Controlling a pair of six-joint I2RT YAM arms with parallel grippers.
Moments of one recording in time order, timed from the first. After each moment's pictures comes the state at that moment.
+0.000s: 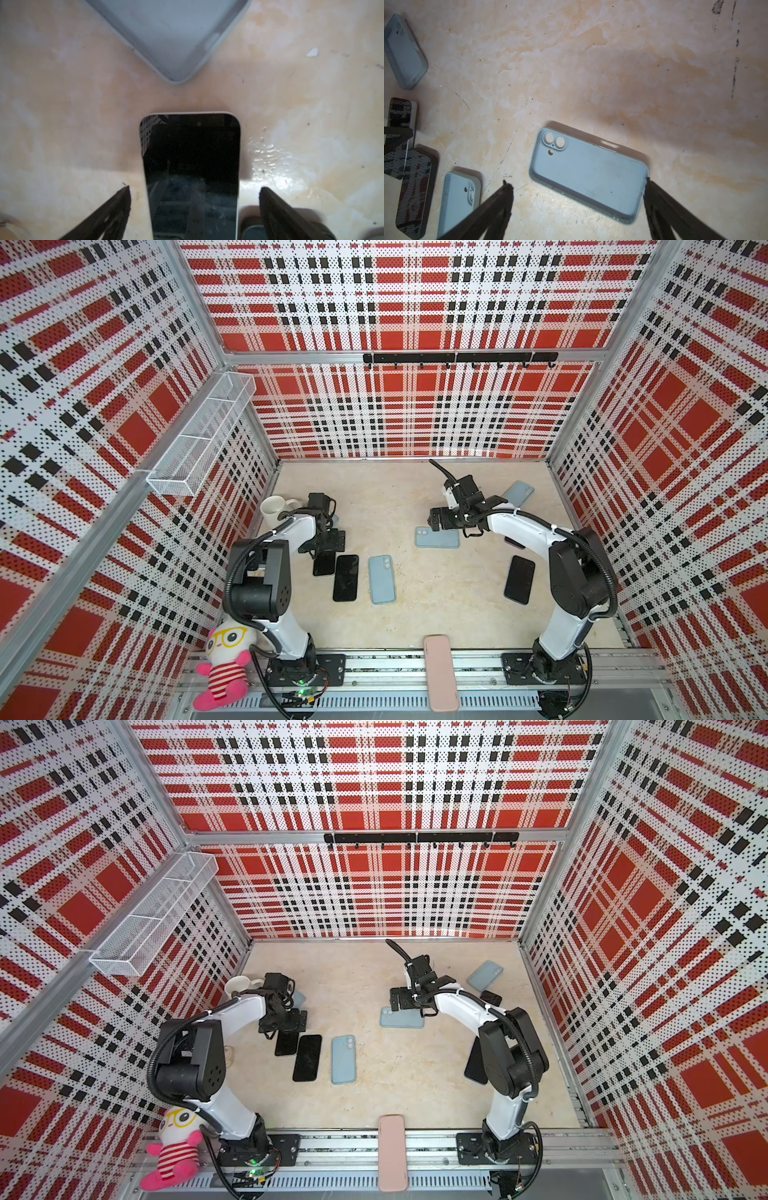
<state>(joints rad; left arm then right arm) -0.04 1.72 1.03 -0.63 -0.08 -0.08 0.49 1.79 1.29 -0.46 -0.09 0.33</state>
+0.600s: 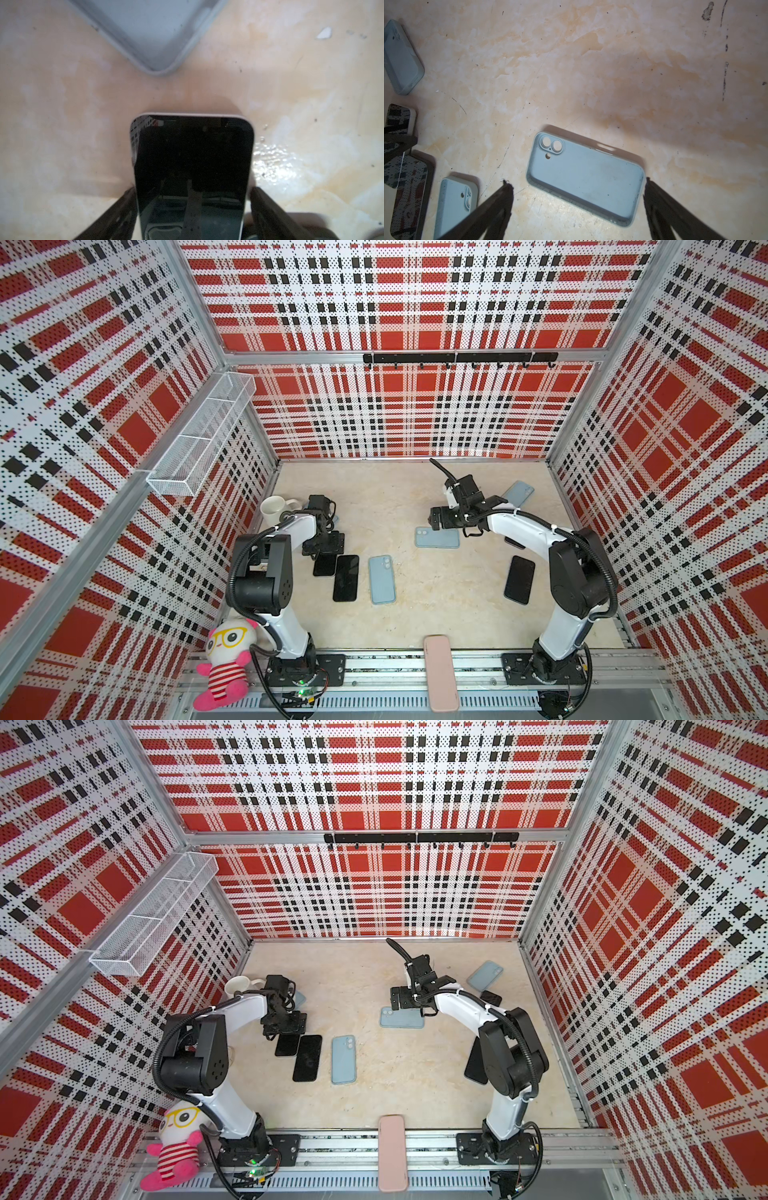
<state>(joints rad) -0.02 1.75 1.03 -0.63 -0.03 -0.07 0.49 1.79 1.29 -0.45 -0.06 0.33</state>
